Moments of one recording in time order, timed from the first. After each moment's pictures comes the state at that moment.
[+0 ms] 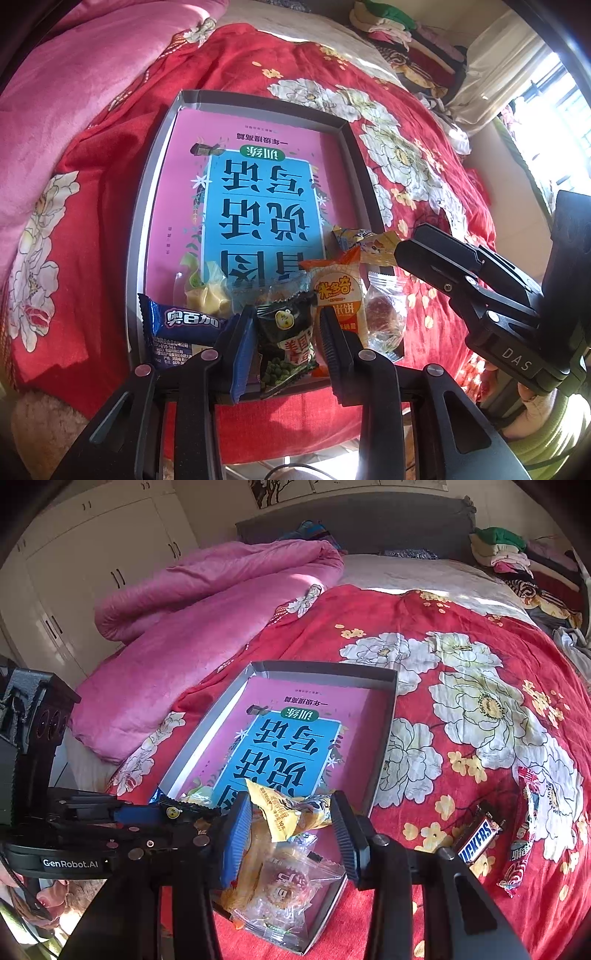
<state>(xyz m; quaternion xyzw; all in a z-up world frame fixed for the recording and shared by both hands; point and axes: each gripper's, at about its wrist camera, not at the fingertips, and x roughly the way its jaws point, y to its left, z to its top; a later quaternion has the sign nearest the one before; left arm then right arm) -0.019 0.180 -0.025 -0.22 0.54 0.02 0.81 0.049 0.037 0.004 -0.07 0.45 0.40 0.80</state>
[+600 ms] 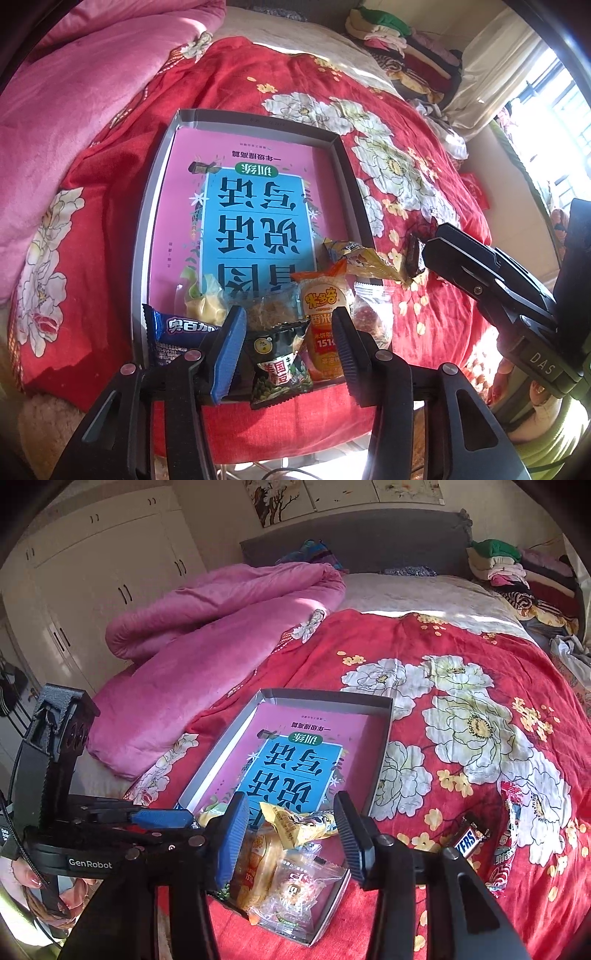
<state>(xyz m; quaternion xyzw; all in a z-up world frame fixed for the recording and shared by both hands) -0.020 0.175 -0.008 -0.21 0.52 0.03 0.83 0.044 0.022 0.034 -0.05 0.42 0.40 0.81</state>
